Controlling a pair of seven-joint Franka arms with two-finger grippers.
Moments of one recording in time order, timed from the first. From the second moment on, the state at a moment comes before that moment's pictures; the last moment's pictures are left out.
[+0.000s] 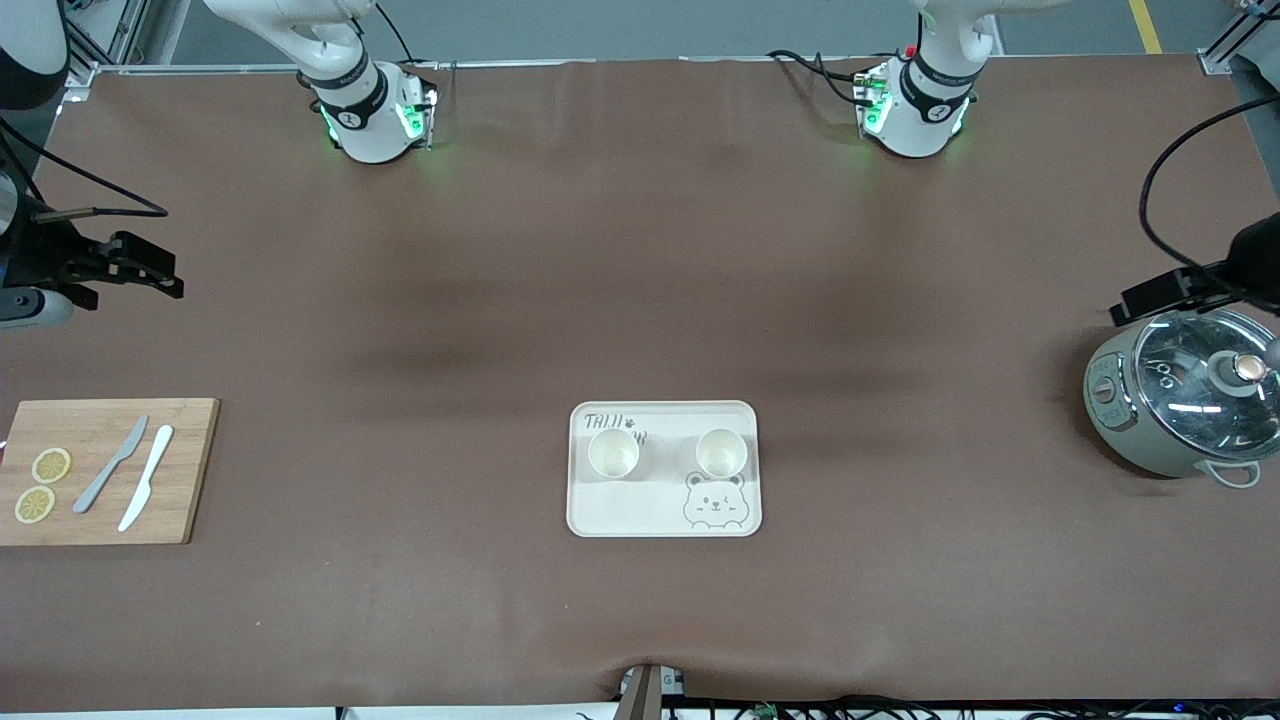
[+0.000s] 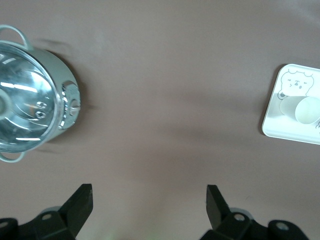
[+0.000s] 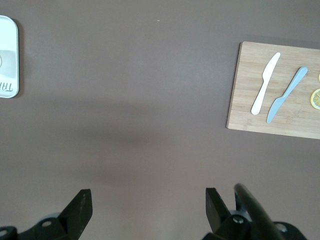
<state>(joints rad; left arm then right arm) 0.00 0.21 0.00 -1.35 -0.07 1.47 -0.17 0.00 0.04 -0.04 -1.59 0.02 1.59 -0.16</state>
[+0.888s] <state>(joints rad) -0.17 0.38 -0.02 -1.35 -0.14 1.65 -0.49 0.20 0.06 -0.02 -1.59 0.02 1.65 0.16</state>
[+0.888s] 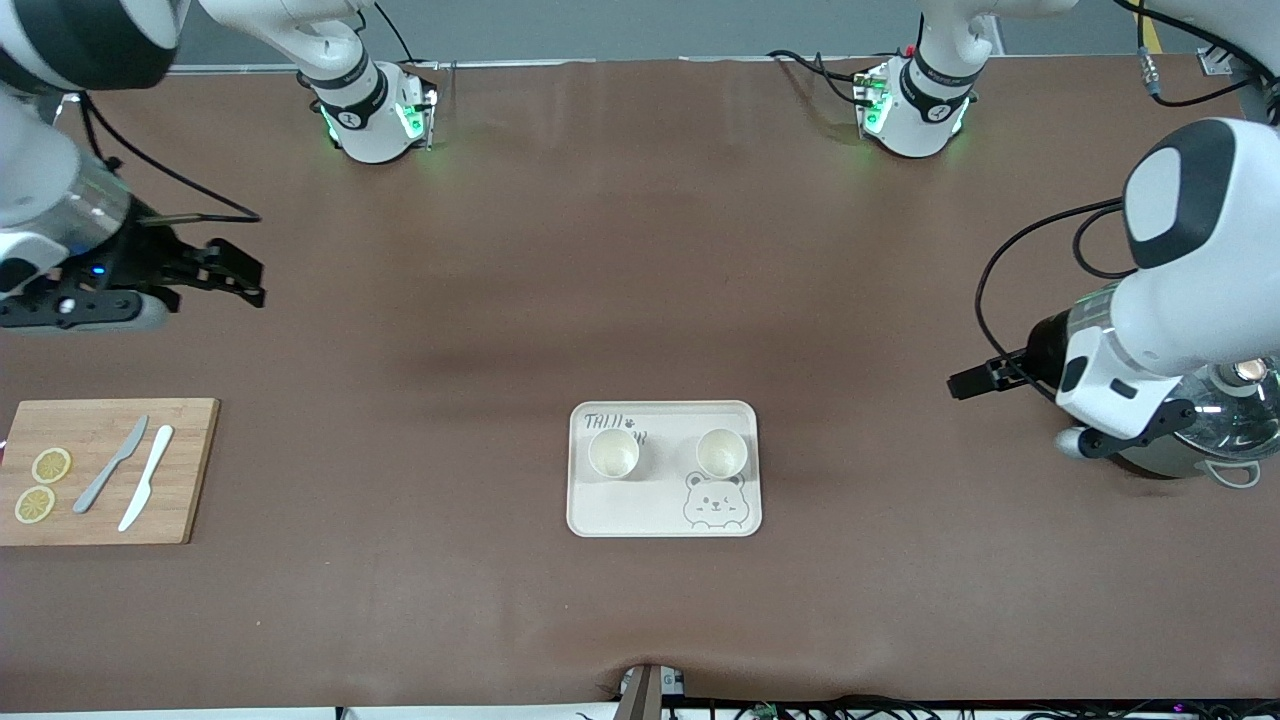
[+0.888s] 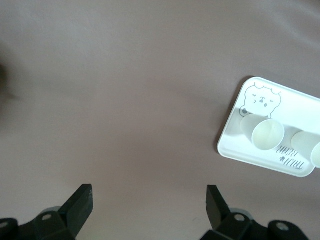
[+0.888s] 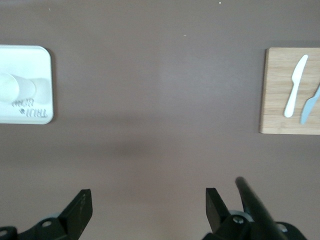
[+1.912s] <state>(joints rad) -0.36 0.59 -0.02 -1.35 -0.12 1.99 -0.84 0.55 0.38 -0.02 -1.58 0.07 2.11 0.68</state>
